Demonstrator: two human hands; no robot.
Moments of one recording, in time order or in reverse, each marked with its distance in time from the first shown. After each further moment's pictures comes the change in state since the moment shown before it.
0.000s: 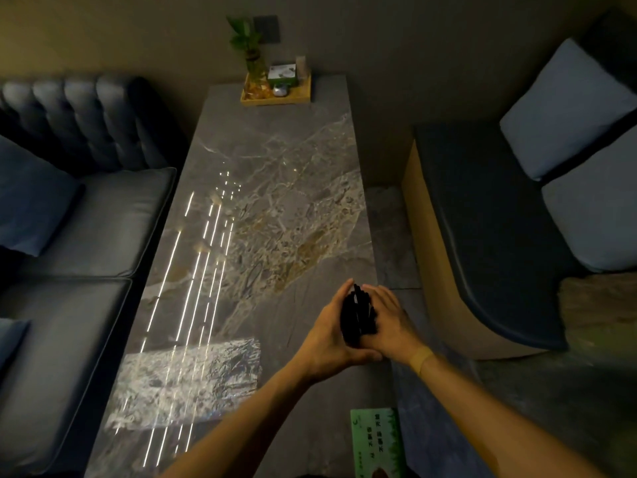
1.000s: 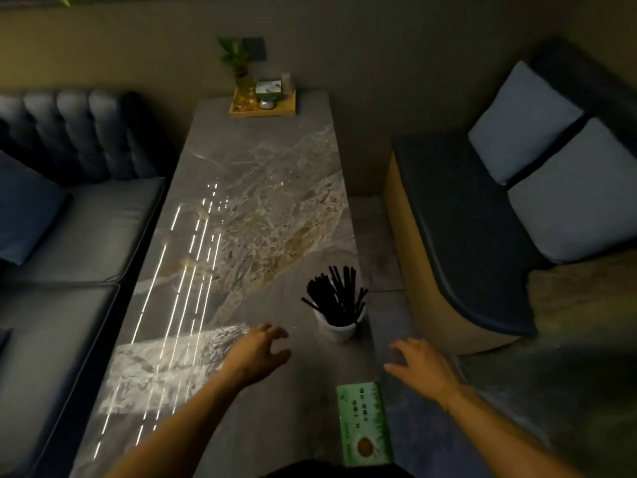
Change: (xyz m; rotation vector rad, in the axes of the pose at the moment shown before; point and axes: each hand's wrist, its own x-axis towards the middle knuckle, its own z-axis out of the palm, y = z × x) left_hand -0.063 -0.104 -0.048 0.751 0.033 -0.109; right_hand -0.124 0.051 0.004 -0.229 -0.120 0.193
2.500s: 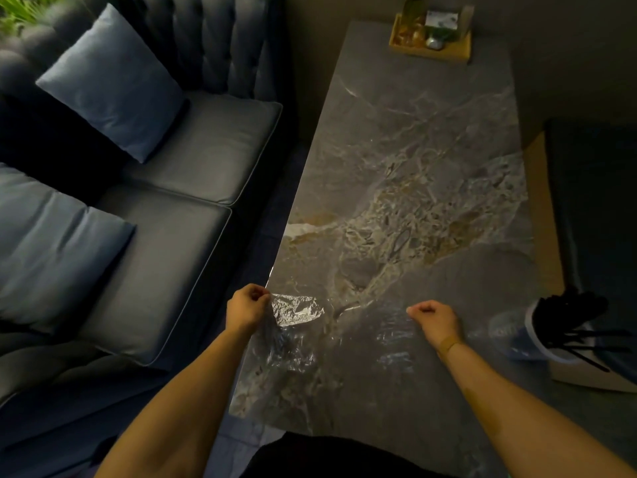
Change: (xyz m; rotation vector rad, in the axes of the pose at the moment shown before) left_hand -0.082 -0.328 -0.041 -0.769 0.370 -0.775; right_hand 0.144 -0.285 0.109 0.637 0.149 0.357
